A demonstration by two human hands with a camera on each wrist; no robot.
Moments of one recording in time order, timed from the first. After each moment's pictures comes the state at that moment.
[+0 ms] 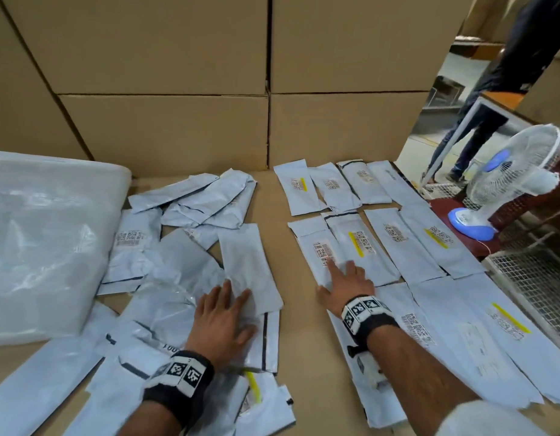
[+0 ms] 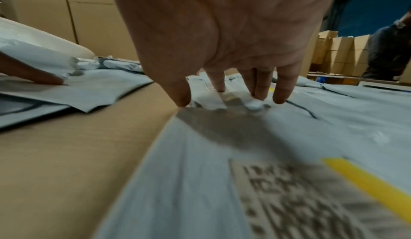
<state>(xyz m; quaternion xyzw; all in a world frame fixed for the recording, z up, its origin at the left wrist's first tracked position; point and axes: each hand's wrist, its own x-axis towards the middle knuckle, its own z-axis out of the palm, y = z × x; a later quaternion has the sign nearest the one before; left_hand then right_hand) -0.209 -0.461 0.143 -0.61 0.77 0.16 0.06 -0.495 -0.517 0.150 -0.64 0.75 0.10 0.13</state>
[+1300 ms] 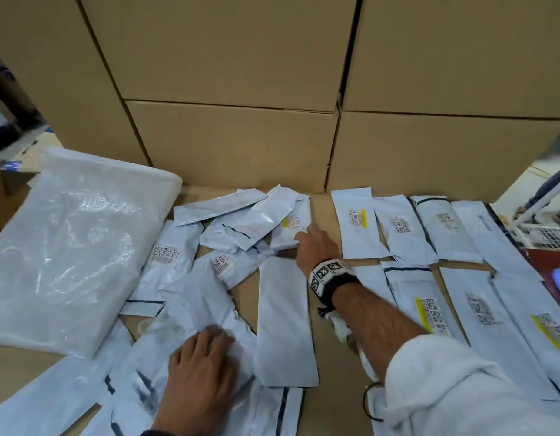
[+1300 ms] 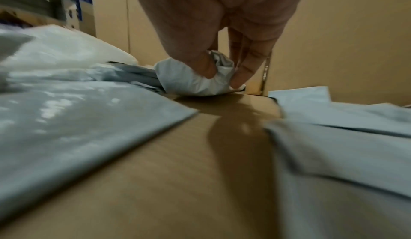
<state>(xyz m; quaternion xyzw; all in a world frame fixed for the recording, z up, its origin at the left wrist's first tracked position) -0.178 -0.462 0.135 -0.74 0.66 0.10 -0.10 -0.361 -0.728 0.161 -0.79 0.60 -0.07 0.11</state>
